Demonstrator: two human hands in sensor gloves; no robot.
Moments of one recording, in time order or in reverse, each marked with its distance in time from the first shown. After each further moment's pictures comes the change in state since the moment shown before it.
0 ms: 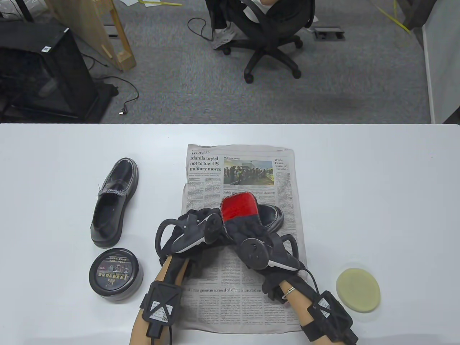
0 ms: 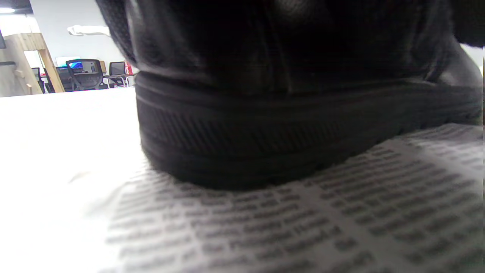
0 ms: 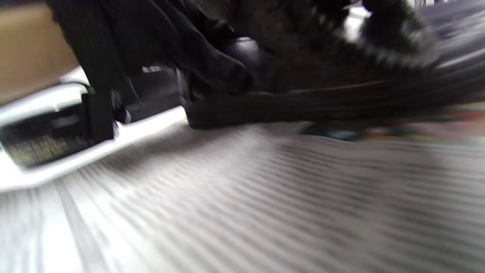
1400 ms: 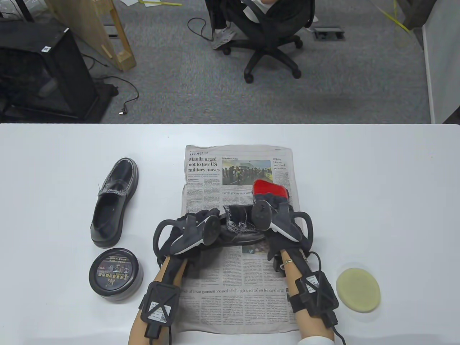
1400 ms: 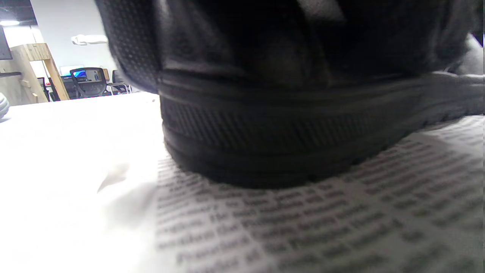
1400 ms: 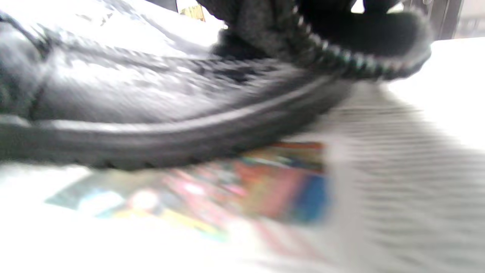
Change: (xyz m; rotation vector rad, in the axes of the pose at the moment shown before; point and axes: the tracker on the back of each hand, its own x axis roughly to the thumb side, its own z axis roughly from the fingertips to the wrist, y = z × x) left_hand -0.004 -0.002 0.003 0.029 0.014 -0.002; right_hand -0.068 -0.018 -0.014 0.010 0.414 0.276
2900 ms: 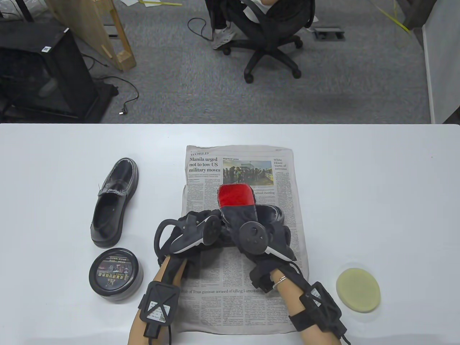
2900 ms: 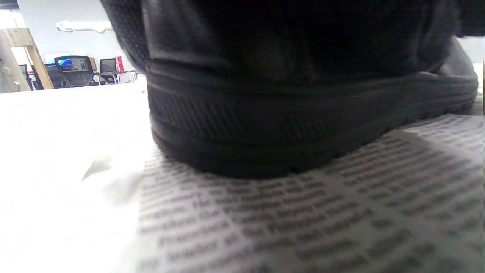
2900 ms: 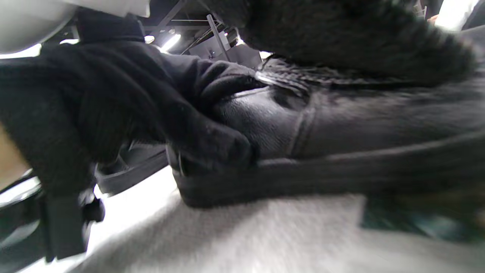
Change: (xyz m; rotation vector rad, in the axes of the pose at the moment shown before) left_hand 0.001 -0.003 -0.003 -0.036 -0.043 0.017; right_hand 0.063 -0.021 0.016 -0.108 -0.295 -0.391
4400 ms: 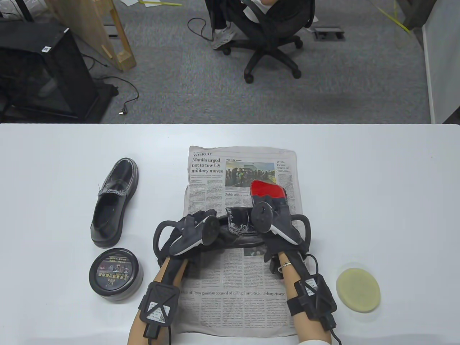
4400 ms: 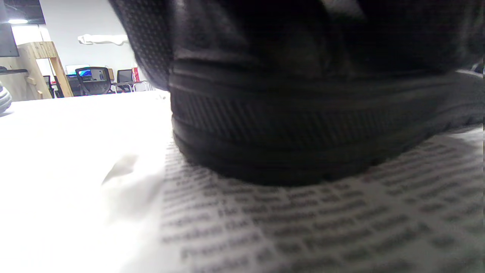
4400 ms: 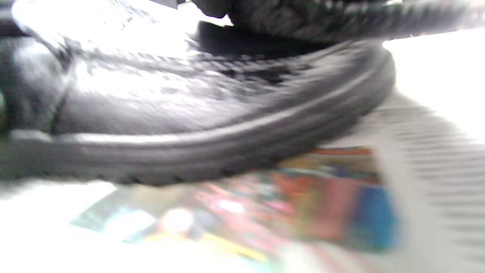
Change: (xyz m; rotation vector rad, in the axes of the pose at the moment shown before) left_hand -0.002 -0.001 0.001 0.040 0.056 0.001; right_hand -0.064 -0.001 0.002 0.090 0.281 0.326
